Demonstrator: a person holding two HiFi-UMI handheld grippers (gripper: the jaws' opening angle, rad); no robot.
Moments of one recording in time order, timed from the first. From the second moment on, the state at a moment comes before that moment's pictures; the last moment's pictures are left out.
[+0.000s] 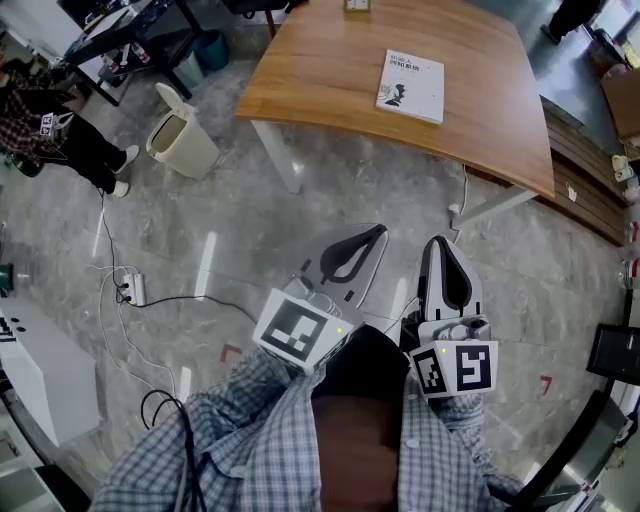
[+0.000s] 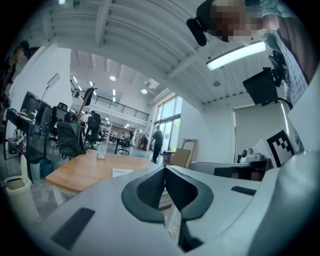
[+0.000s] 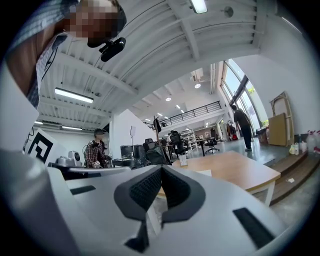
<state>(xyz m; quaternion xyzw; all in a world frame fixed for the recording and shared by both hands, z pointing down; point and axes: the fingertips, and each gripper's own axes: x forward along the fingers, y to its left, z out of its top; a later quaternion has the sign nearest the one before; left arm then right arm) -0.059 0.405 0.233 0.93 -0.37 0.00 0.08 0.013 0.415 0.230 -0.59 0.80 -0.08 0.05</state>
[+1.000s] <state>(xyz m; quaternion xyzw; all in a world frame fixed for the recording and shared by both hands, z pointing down) -0.028 0.318 0.261 0.92 -0.37 0.01 0.09 0.051 0.338 0.257 -0.60 0.80 -0.10 0.03</state>
